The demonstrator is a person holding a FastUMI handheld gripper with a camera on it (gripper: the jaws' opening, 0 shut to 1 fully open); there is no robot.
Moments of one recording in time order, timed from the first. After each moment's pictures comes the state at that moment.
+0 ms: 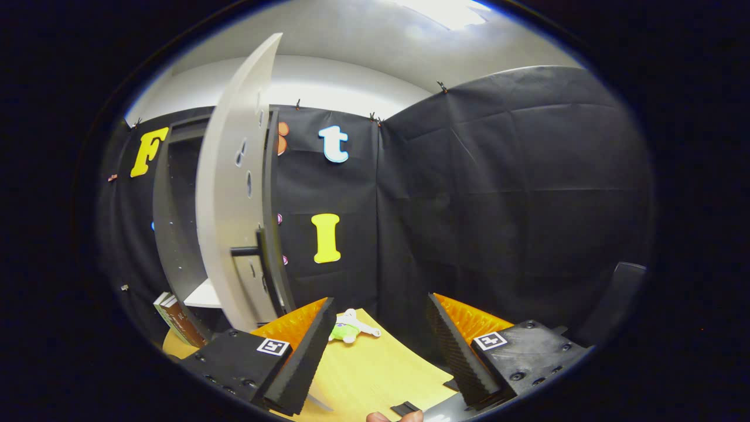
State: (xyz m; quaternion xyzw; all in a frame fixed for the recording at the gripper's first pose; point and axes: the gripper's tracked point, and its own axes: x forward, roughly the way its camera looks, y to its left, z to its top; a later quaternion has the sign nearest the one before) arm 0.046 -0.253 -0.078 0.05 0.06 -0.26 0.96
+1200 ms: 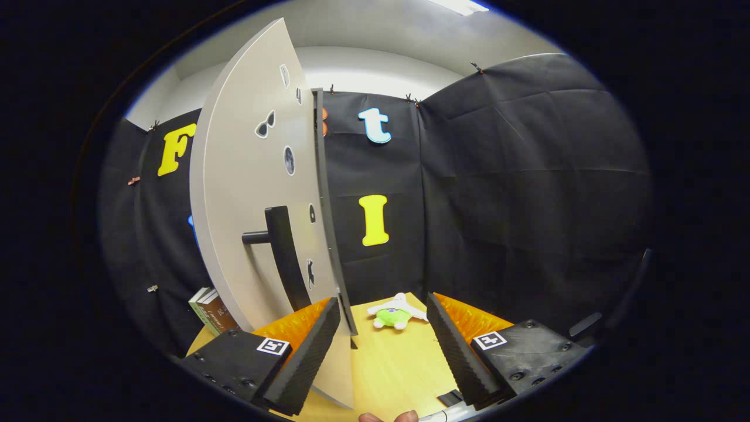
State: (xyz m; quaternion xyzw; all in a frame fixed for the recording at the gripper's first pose) arm 0.061 -0.246 -0.065 0.09 0.09 -0.15 0.98
